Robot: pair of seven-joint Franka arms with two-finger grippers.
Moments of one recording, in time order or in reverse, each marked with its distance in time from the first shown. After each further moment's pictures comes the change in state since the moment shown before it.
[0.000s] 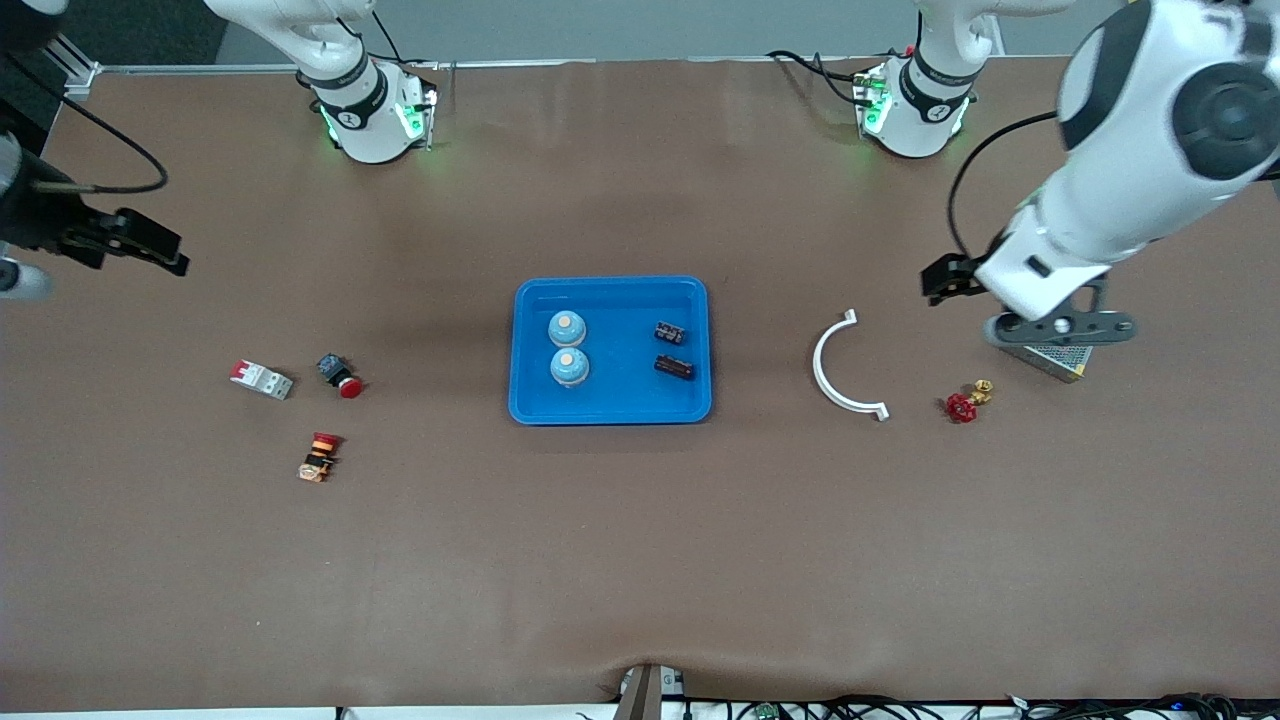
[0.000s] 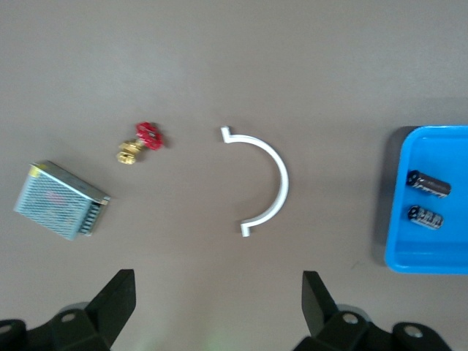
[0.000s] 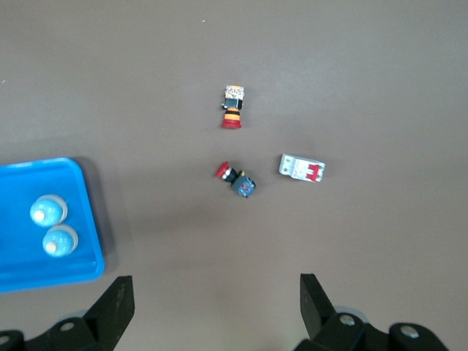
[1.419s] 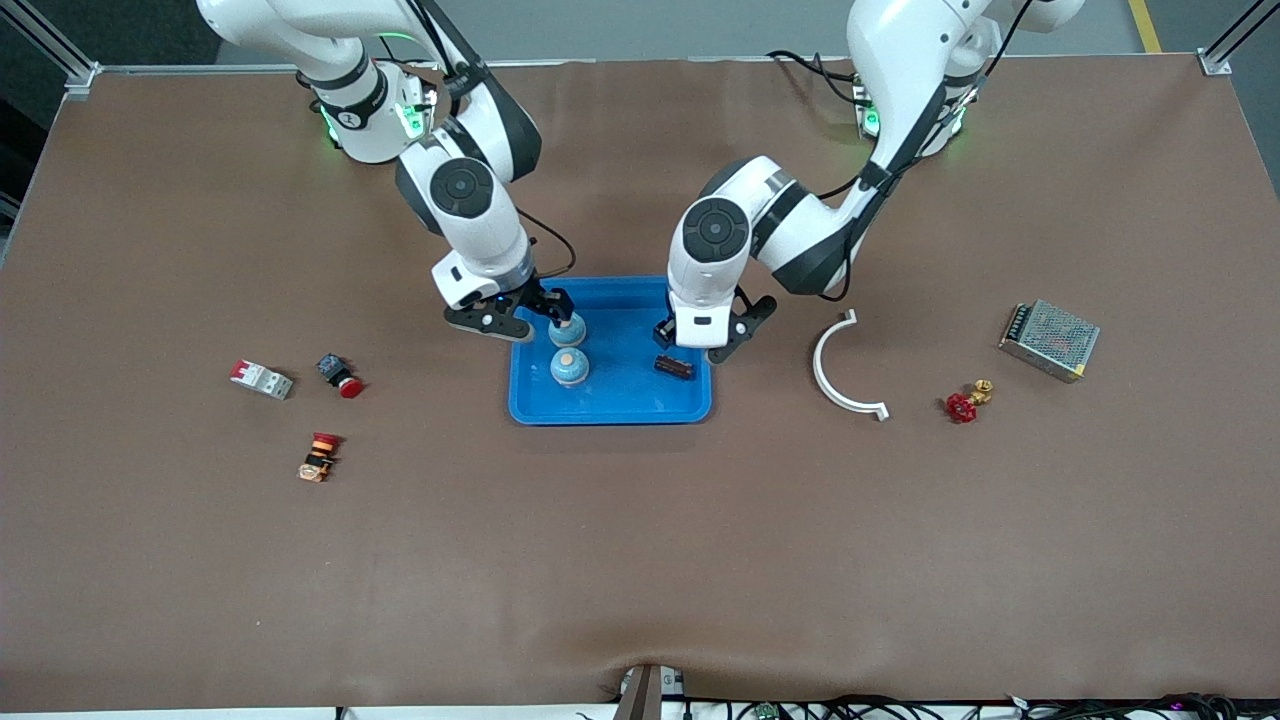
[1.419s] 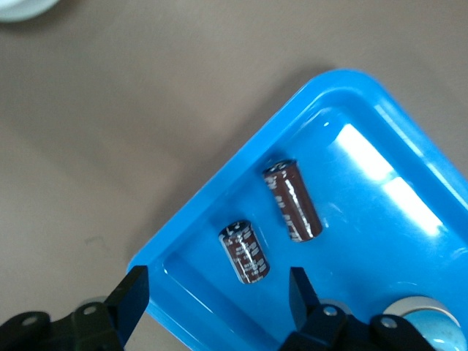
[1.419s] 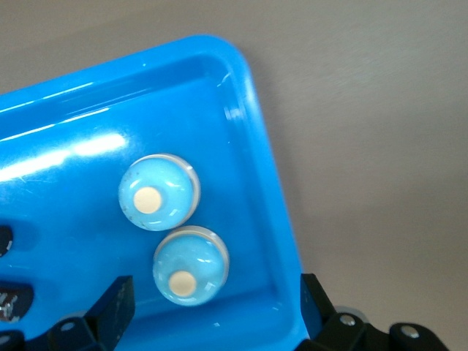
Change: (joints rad) left arm -0.438 0.426 -0.034 -0.064 0.000 0.522 -1.230; right arm 0.631 0.307 0.017 -0.499 0.005 0.908 0.754
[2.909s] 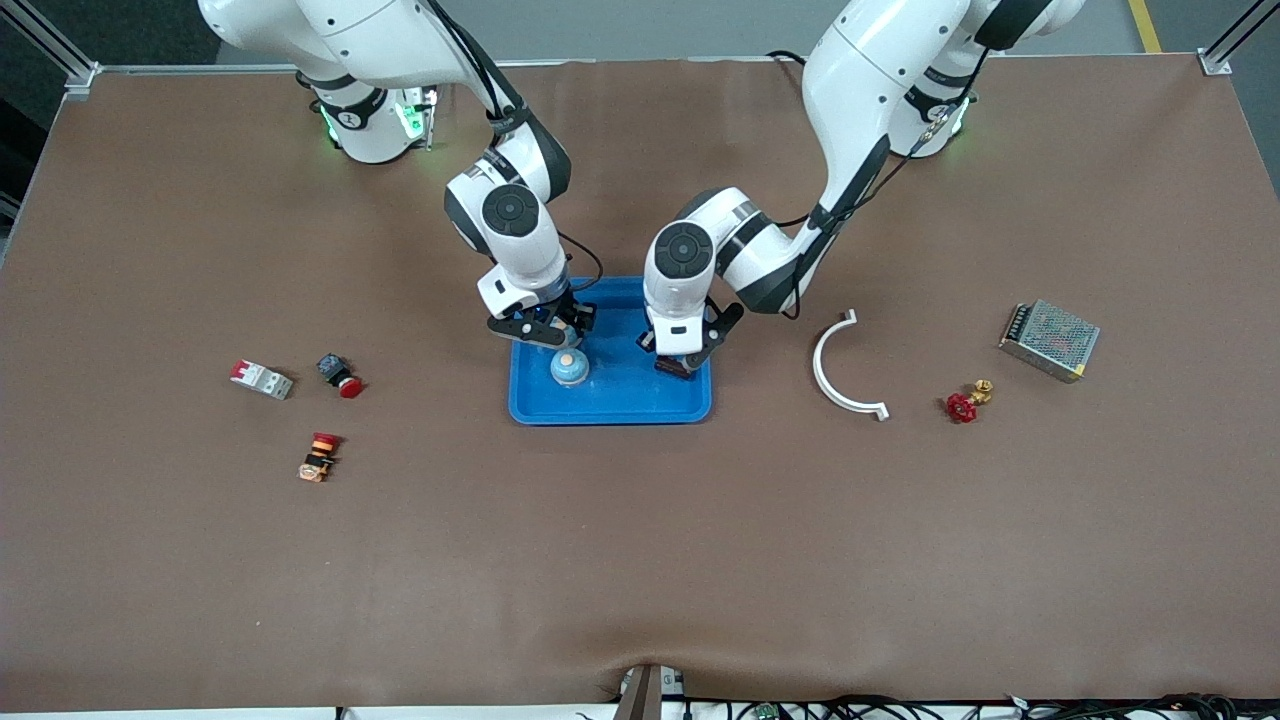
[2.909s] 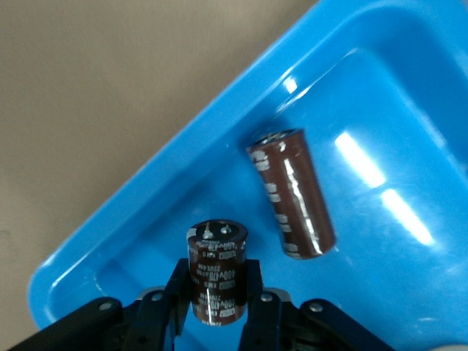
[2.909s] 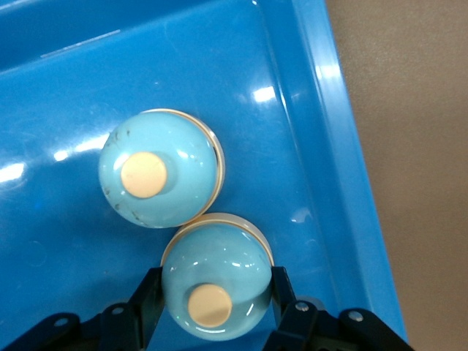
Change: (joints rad) left arm -0.046 0.136 0.003 0.026 0.073 0.140 -0.120; right arm 0.080 0.151 -0.023 0.018 -0.002 0.140 0.063
